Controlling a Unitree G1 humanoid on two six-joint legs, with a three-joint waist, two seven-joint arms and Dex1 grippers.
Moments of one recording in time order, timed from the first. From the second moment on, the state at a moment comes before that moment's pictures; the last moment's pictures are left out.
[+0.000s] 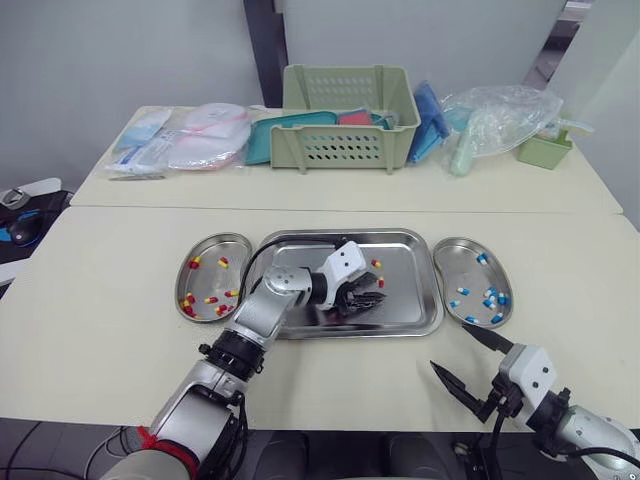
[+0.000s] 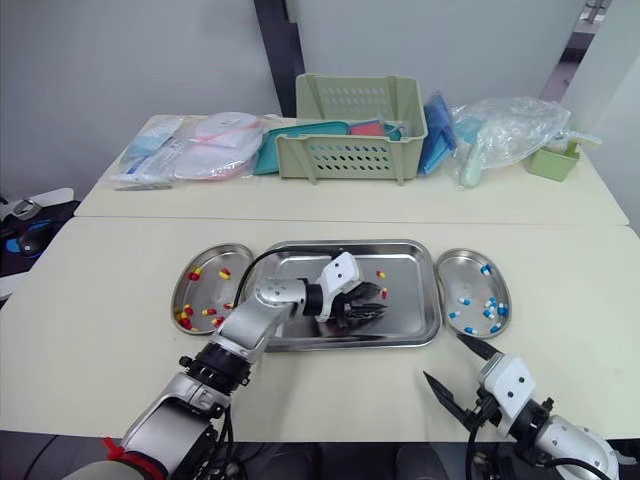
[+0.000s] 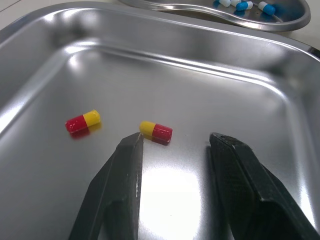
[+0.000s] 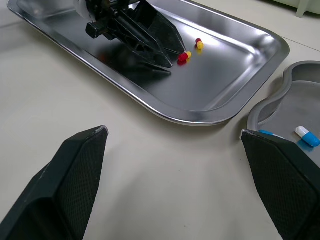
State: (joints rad) left arm -0.63 0.26 -0.37 0.35 -0.08 0.25 -0.92; right arm 0.52 -0.51 -0.11 -0.51 0.23 -0.01 0.69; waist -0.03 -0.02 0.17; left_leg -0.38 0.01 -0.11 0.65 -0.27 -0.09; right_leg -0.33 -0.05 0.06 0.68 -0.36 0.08
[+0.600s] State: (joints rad) left arm -0.68 0.18 -0.37 0.49 -0.02 0.14 -0.91; right arm 0.52 -0.51 -0.10 -0.59 0.22 0.07 0.66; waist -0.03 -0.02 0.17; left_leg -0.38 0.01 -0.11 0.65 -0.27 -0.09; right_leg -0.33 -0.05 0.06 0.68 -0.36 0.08
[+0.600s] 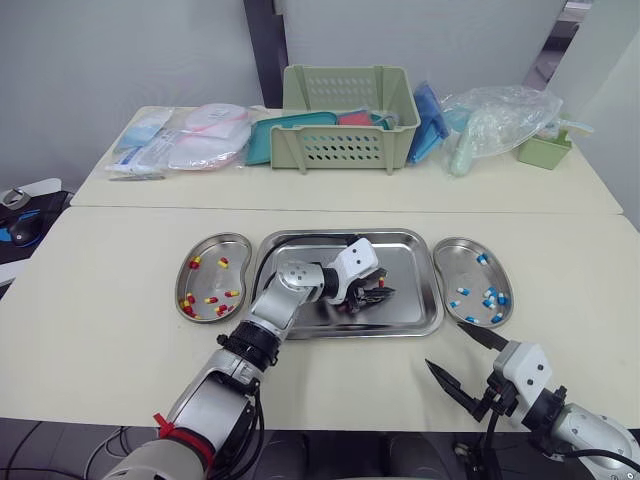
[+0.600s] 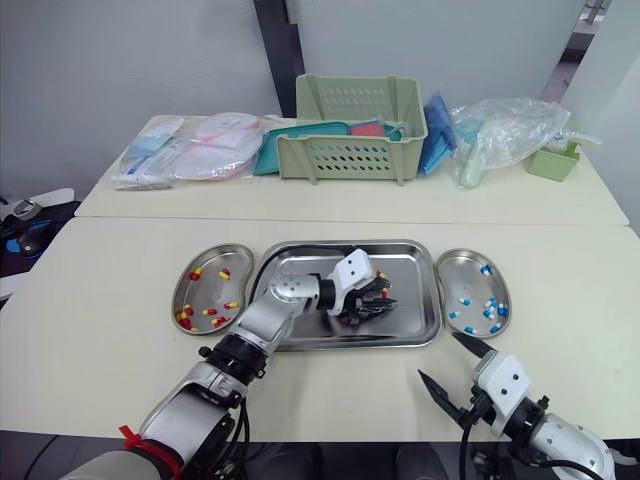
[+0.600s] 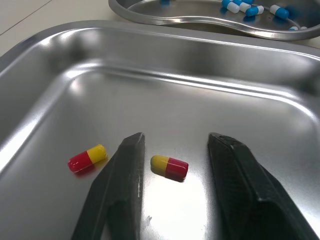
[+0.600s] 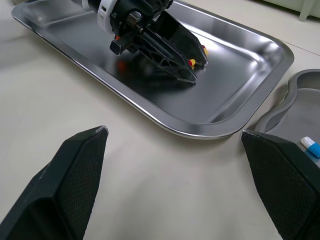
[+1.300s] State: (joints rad) left arm -0.46 0.35 -0.25 -0.11 -0.17 0.44 -0.94; right arm 0.47 -0.55 -0.09 -0.60 0.22 0.10 0.68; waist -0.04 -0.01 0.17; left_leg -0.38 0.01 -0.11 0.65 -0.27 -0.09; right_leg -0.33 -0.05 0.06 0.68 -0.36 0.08
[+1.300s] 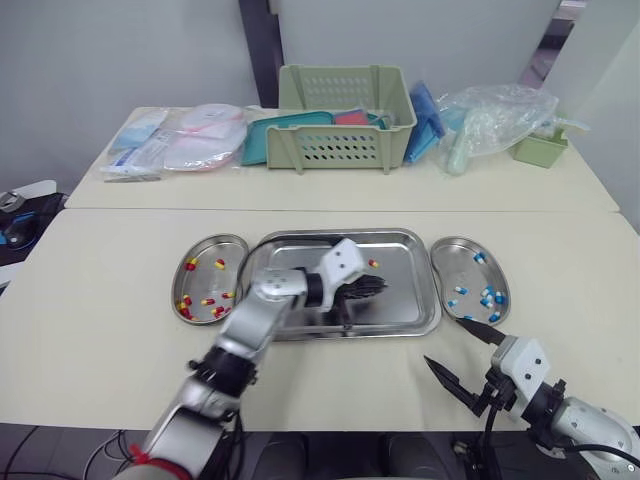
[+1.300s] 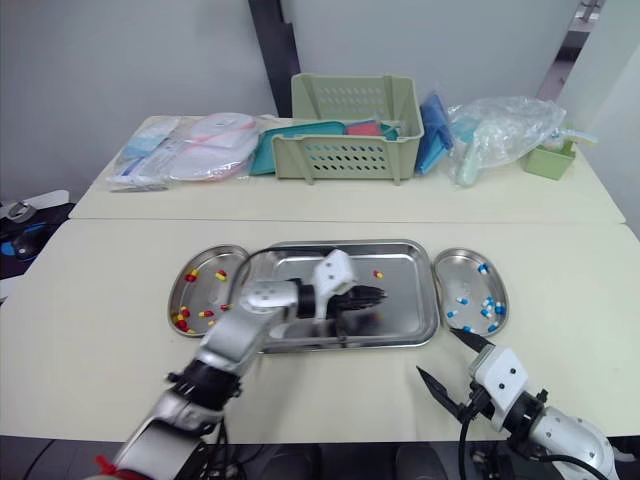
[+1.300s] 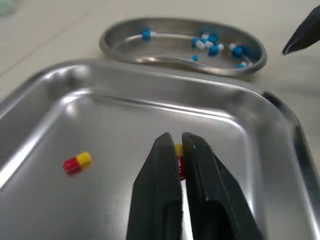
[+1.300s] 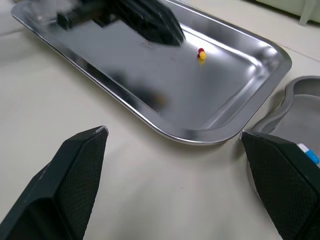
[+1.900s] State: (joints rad) left arm -0.04 0.52 0.33 -0.47 -0.35 0.76 -0.62; right arm 0.12 -0.65 0.09 -0.53 0.32 0.15 0.91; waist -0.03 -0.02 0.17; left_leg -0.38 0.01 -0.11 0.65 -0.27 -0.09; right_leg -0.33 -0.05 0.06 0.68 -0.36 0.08
